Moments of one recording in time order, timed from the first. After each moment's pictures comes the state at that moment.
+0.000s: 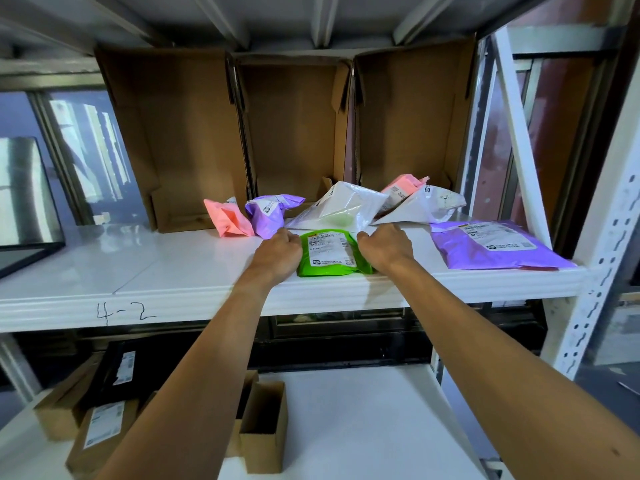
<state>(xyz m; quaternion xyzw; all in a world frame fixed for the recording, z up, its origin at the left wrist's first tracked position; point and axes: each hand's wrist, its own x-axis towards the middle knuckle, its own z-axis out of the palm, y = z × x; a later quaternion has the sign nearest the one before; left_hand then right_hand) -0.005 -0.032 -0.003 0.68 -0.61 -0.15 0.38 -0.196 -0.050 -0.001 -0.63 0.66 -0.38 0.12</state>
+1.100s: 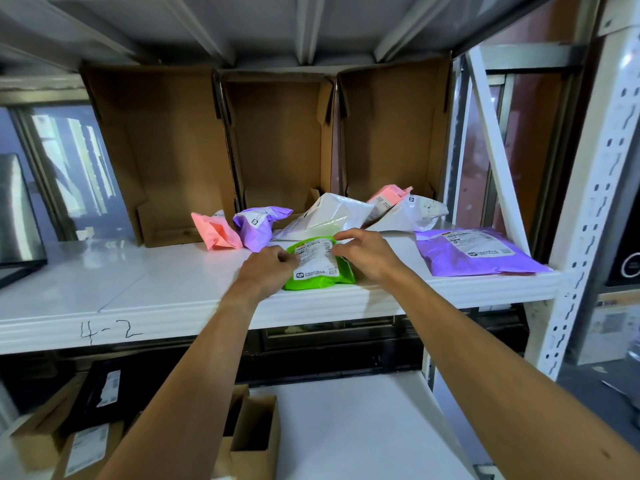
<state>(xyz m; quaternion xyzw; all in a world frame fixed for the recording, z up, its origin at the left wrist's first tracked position) 0.005 -0.034 -0.010 0.66 -0.66 -0.12 0.34 -0.200 -0.052 0.000 -0.66 0.52 -0.45 0.30</state>
